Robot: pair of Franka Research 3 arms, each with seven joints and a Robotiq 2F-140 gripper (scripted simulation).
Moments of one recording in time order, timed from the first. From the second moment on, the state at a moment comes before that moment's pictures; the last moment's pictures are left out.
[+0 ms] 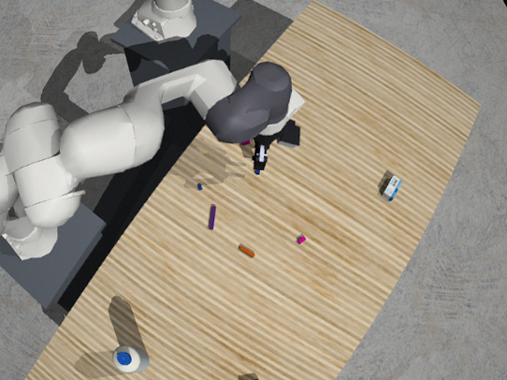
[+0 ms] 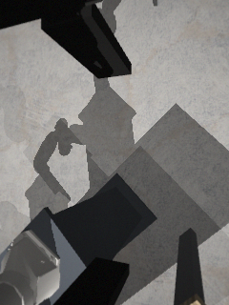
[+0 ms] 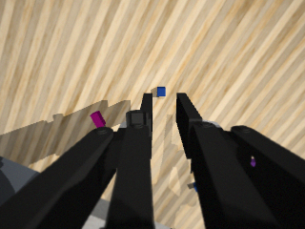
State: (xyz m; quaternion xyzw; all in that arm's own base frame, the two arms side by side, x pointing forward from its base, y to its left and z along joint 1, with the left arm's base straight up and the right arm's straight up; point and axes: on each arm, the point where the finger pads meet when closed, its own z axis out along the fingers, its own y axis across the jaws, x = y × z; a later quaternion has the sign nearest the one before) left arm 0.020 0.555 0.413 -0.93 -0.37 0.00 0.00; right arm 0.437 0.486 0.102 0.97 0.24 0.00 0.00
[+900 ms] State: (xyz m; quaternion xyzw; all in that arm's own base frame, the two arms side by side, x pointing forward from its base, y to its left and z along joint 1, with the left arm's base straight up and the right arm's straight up) left arm 0.020 0.555 0.413 -0.93 -0.37 0.00 0.00; right arm 0.436 0.485 0.078 0.97 0.24 0.00 0.00
